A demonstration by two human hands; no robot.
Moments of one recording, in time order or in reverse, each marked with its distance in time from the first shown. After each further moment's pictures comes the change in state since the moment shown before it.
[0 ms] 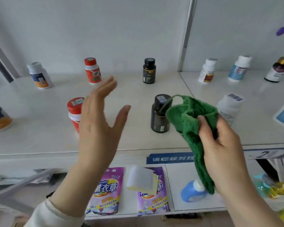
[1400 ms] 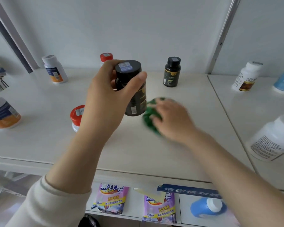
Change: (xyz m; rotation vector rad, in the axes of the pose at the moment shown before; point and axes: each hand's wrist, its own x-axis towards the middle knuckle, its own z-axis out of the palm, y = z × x) left_hand 0.078 -0.012 0.021 -0.229 -0.059 -0.339; right_hand 0.130 0.061 0.128 -0.808 -0.660 -0.386
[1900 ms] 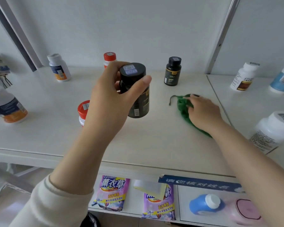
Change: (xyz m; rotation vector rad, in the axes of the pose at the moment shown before) left_hand -0.014 0.005 -0.008 -0.023 -0.034 0.037; right_hand -0.013 0.052 -0.026 -0.046 0.029 0.366
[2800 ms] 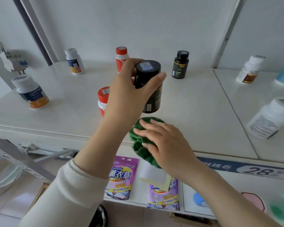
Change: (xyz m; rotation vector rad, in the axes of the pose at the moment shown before) left_hand -0.023 0.007 -0.006 -0.010 -0.010 -0.041; right_hand -0.135 -0.085 0.023 0.166 -0.072 -0.605
